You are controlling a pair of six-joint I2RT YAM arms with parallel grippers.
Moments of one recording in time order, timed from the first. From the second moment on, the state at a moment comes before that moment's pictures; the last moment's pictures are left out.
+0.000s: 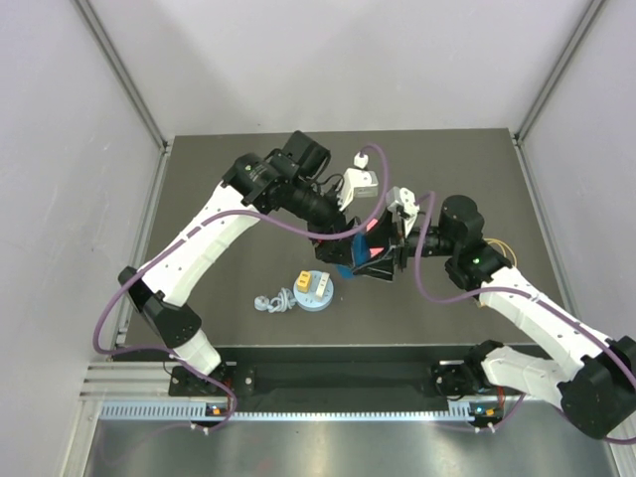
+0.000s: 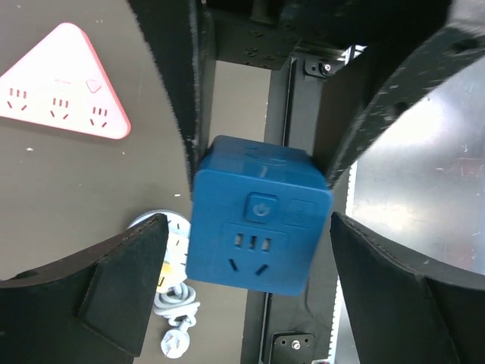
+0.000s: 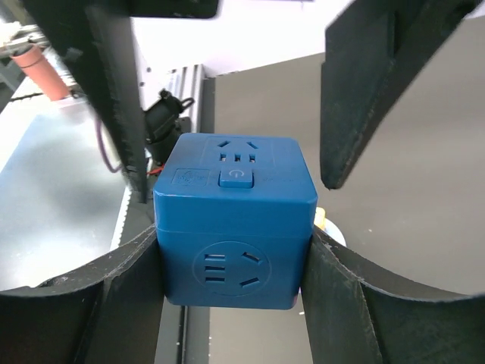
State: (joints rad) left arm -0.75 1.65 1.92 -1.22 0.70 0.33; right arm 0.54 1.04 0.77 0.17 -1.00 0.10
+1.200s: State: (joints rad) left arm -0.65 1.57 1.45 -0.62 0.49 0.39; right arm 0.32 0.87 0.84 -0.11 -0.45 0.51
